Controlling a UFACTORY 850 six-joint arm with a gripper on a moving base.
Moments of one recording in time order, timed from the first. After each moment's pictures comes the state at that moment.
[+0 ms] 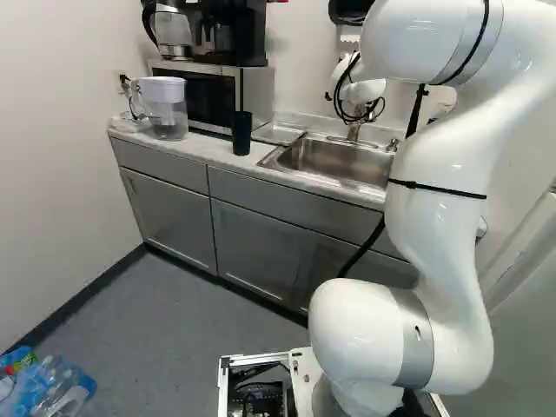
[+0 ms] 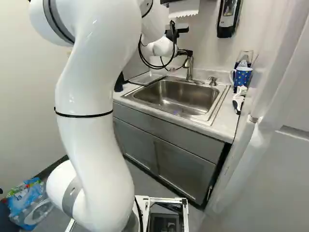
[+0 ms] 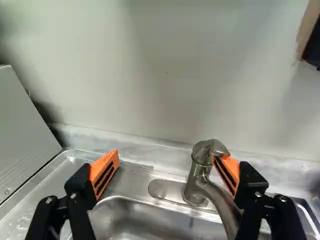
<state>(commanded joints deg) -17.1 -21.9 -80.1 0.0 19.3 0.0</state>
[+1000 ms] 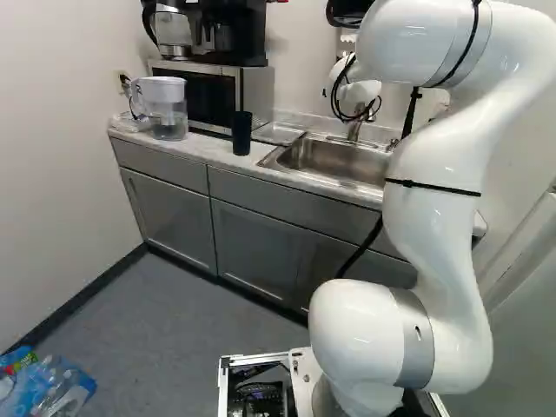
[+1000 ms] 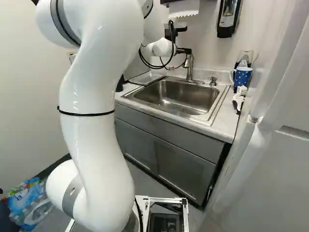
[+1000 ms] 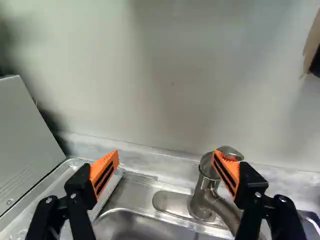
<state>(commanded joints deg) -16.2 -24.1 -82.7 0.0 22.7 0.0</state>
